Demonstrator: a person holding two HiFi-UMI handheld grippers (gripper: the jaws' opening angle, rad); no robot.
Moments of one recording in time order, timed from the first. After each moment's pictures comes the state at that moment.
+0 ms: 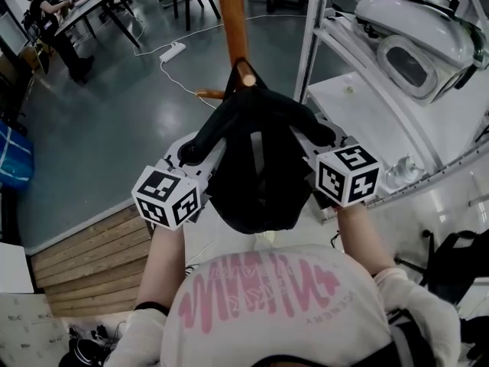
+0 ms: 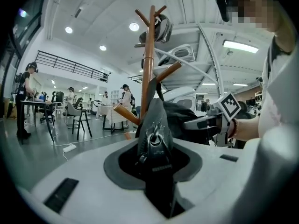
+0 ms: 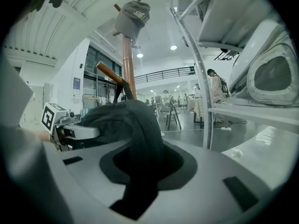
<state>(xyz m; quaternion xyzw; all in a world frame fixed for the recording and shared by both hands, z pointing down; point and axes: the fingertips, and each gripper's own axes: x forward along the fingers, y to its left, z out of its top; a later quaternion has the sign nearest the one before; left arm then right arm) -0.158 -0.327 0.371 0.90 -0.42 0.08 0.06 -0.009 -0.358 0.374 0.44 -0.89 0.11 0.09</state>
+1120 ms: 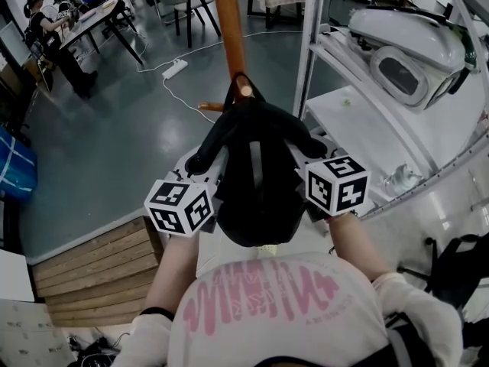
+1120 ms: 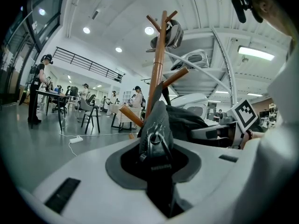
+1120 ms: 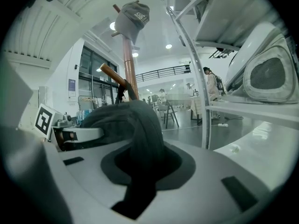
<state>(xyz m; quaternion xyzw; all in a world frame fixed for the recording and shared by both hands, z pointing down) -0.159 -0.333 0.367 0.87 -0.48 0.03 0.11 -0.016 -0.351 0.371 0.46 -0.88 0.13 0.09</state>
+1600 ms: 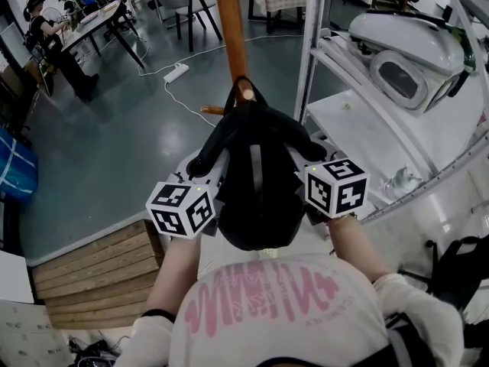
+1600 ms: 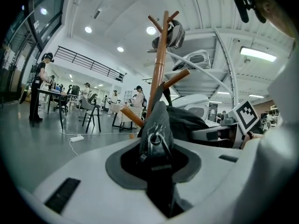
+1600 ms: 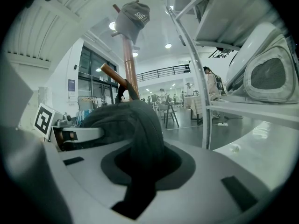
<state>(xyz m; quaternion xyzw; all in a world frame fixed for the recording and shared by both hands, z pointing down) -0.160 -0.333 0.365 0.86 -0.49 0.03 0.12 -0.018 -0.351 0.371 0.46 -0.87 0.14 0.09</state>
